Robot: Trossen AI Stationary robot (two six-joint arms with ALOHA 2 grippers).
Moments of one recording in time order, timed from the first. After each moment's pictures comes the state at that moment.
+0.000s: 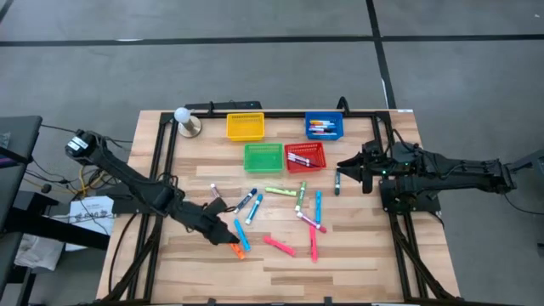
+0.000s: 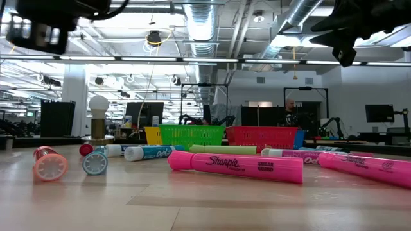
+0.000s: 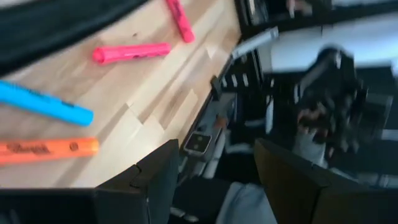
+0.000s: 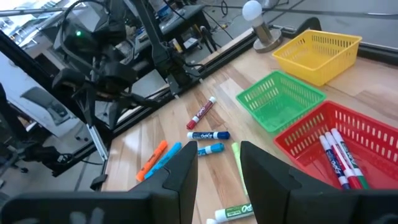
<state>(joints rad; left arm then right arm) -0.56 1.18 0.65 0.07 -0.12 -1.42 -0.07 0.45 0.45 -0.25 0.01 0.50</state>
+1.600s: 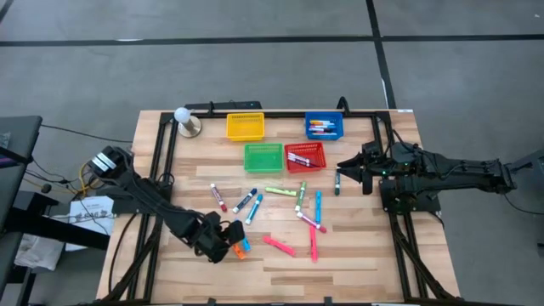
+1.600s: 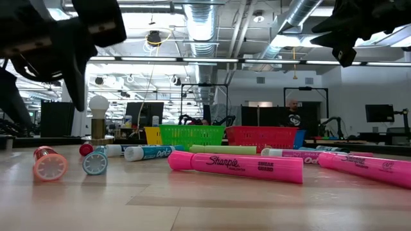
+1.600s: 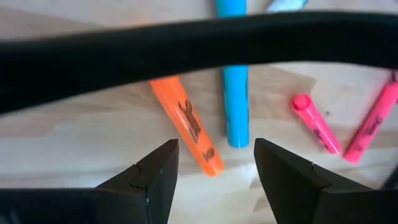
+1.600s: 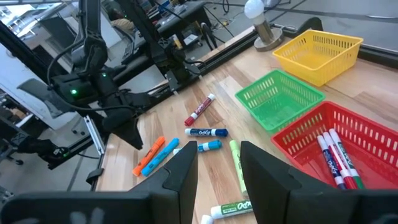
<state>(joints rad) -0.66 1.60 0.88 -0.42 -0.28 -2.37 -0.07 0.45 0.45 -0.26 0.00 0.46</state>
